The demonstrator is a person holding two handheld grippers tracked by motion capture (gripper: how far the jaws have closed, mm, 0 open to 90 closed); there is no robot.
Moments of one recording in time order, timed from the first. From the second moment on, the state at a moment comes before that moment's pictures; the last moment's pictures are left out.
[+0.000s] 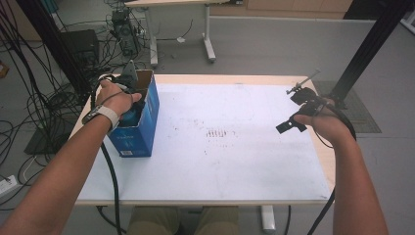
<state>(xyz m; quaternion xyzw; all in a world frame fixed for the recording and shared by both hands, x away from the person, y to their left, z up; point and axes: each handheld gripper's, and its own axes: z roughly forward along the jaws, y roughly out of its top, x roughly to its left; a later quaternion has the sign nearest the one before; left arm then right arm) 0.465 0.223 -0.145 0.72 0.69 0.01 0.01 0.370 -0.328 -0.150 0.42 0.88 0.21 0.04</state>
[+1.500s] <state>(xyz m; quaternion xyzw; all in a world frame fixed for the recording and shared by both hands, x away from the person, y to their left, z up) 0.450 0.233 -0.120 0.72 0.69 0.01 0.04 0.360 -0.327 -0.142 0.42 0.88 0.21 0.05</state>
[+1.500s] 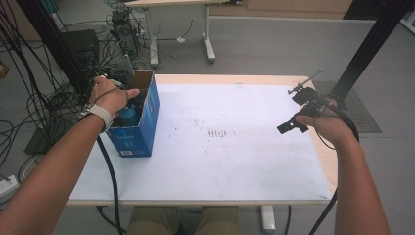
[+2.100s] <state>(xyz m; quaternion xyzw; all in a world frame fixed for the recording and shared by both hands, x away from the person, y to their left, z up) 0.444 0.216 -0.087 0.76 0.64 0.01 0.05 0.351 -0.329 -0.136 0.42 0.88 0.21 0.05</state>
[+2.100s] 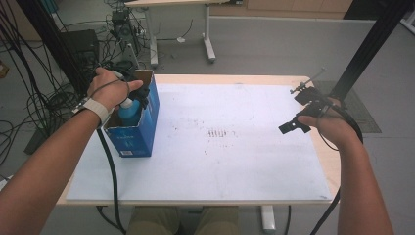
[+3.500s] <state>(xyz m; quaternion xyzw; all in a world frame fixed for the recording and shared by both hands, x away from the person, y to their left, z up) 0.429 0.188 0.024 0.85 0.51 0.02 0.13 0.348 -0.331 -0.129 0.43 0.88 0.21 0.05</state>
